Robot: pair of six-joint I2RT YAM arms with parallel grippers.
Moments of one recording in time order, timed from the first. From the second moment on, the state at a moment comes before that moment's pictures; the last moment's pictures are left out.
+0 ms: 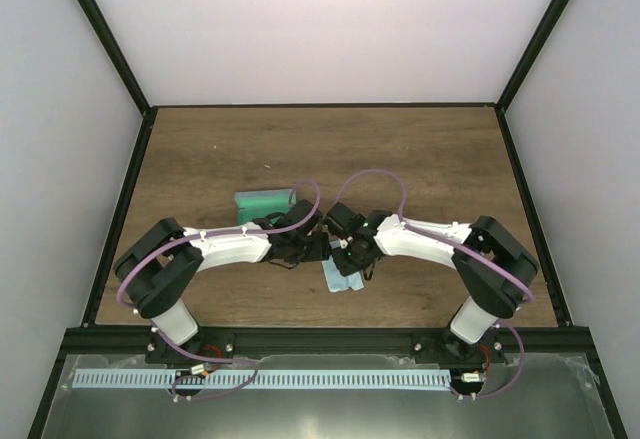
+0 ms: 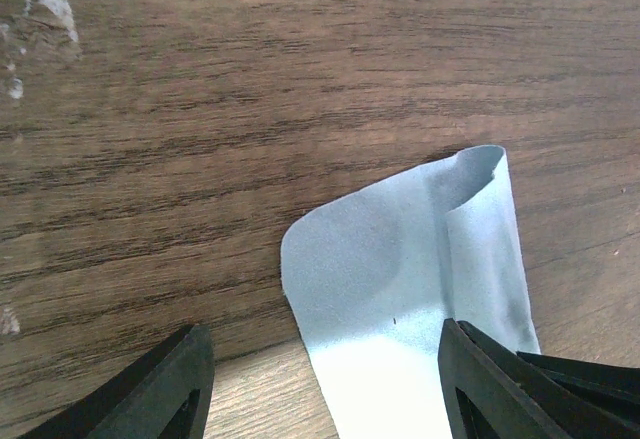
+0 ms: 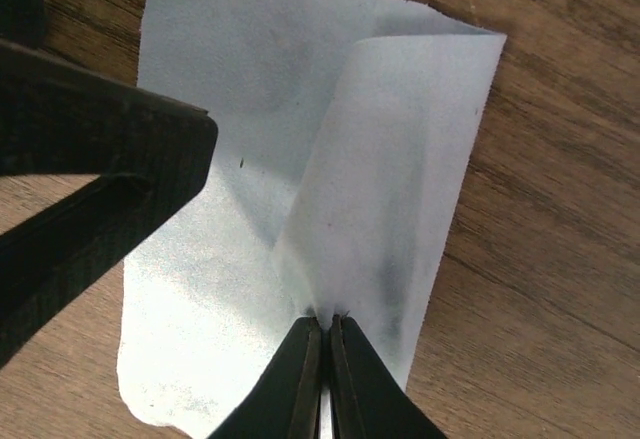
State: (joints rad) left arm -0.86 1.67 0.85 -0.23 0.10 -0.87; right arm 0.89 1.63 0.94 -0.65 -0.02 0.42
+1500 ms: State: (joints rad) left arm -0.86 1.67 0.86 -0.23 0.10 -0.87; right arm 0.87 1.62 0.93 -0.64 -0.04 0.43
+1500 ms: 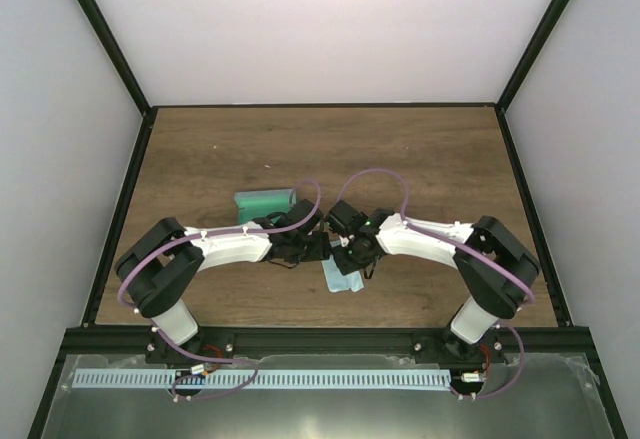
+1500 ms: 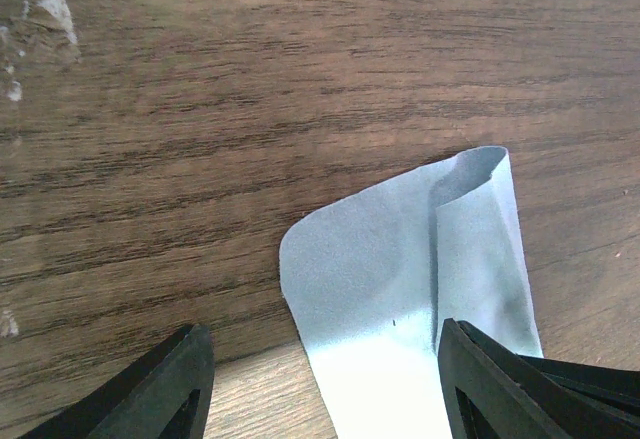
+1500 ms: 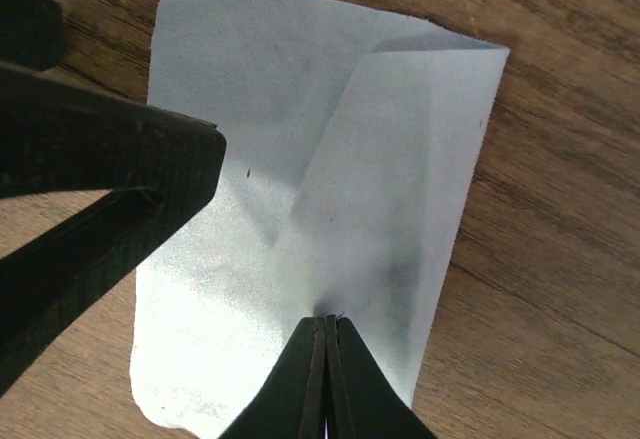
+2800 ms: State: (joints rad) left arm -0.86 1.67 0.85 -0.22 0.10 -0.87; right arm 0.83 1.63 0.93 -0.61 -0.09 0.42
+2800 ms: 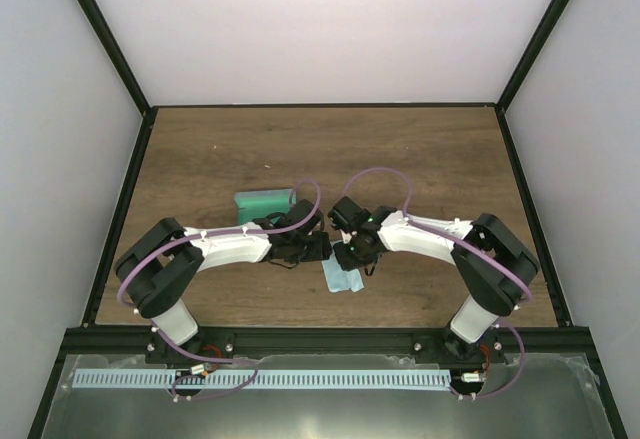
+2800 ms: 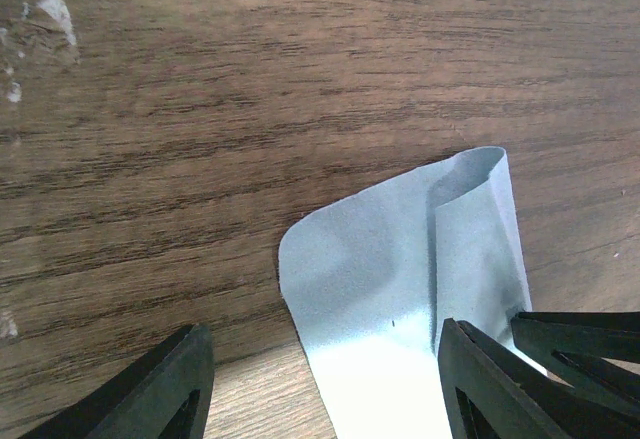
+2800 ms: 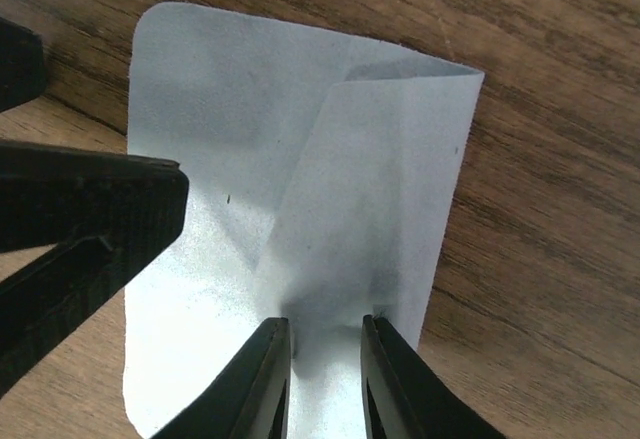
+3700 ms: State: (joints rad) left arm -0.86 1.67 0.85 -0.22 0.10 -0.87; right arm 0.82 1.59 0.93 -0.65 -0.04 0.41
